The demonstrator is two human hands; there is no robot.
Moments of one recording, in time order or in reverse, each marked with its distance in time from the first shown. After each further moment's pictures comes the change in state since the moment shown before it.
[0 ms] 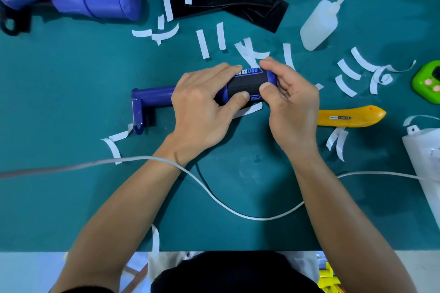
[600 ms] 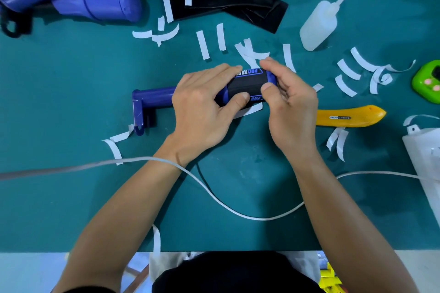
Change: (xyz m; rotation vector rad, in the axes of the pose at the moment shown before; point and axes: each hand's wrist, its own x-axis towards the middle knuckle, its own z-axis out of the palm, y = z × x) left_hand 0.000 -0.001 0.000 0.004 -0.008 0.000; right_hand -0.002 0.000 0.001 -0.108 0.018 -0.015
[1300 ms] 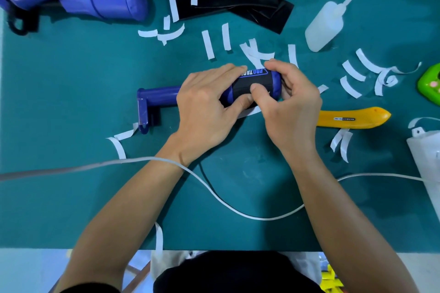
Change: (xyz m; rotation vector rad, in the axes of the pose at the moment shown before) left_hand 0.000 0.000 -0.001 0.035 0.000 0.007; right_hand -0.003 -0.013 0.009 -0.138 0.102 -0.038
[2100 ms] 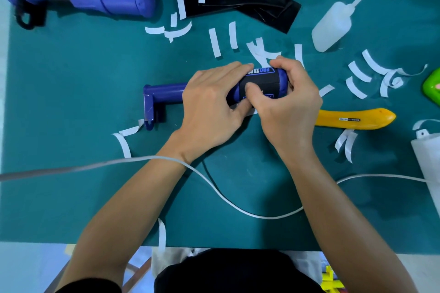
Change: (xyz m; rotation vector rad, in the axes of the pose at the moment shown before) left_hand 0.000 0.001 -0.009 0.011 -0.085 -0.005; right_hand -0.006 -0.015 0.012 -0.115 0.060 0.009
